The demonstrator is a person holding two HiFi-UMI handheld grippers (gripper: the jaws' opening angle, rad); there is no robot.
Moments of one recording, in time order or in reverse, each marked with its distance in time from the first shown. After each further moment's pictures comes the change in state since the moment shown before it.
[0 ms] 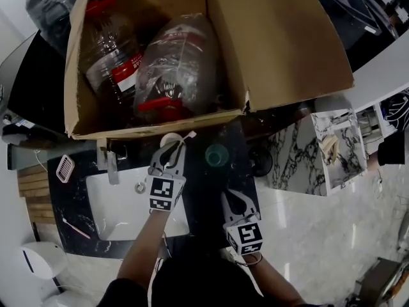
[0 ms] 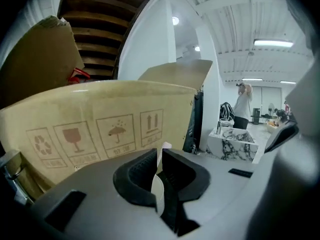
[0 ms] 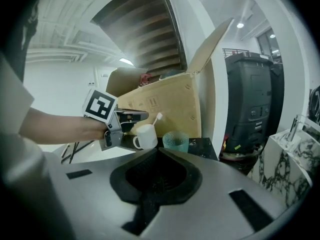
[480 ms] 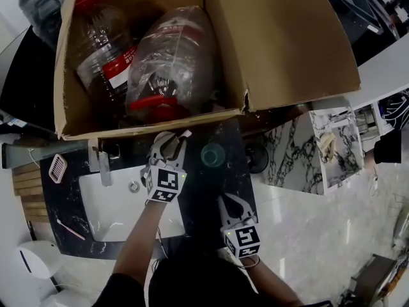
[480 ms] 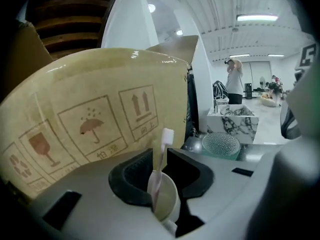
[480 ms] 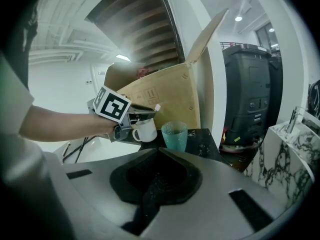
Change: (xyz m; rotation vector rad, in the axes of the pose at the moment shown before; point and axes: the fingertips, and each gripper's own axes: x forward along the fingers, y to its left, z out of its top) left arm 0.038 0.001 -0.028 0.213 0.125 -0.015; right arm 0.002 -0.003 -0.025 0.033 0.059 -0.002
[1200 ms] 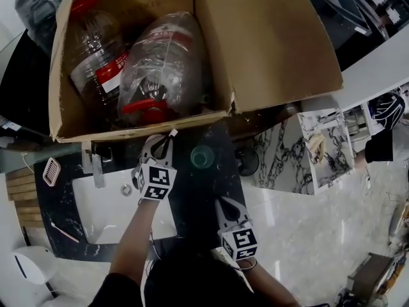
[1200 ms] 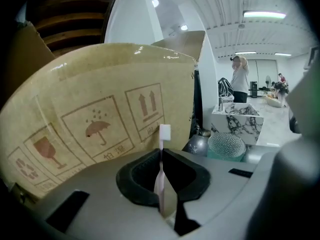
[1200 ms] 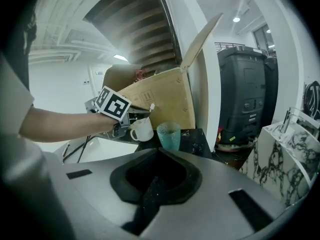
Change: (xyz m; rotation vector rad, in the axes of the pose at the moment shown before) left arm 0.001 0.009 -0.002 -0.021 0.060 0.039; right arm -0.023 -0.010 -0.002 0.016 0.006 -0.029
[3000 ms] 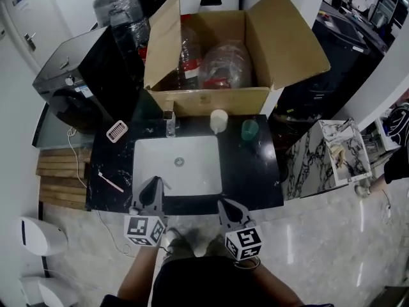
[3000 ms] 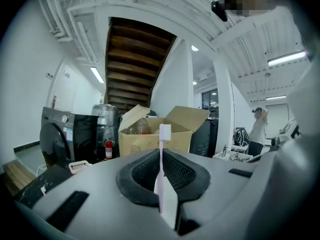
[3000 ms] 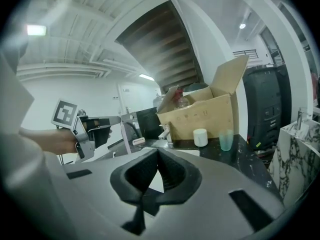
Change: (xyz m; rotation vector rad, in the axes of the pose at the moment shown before) left arm -0.473 -0.012 -0.065 -0.409 -0.373 0.265; right arm -0.157 0.254 -0.021 -0.052 -0.214 0.221
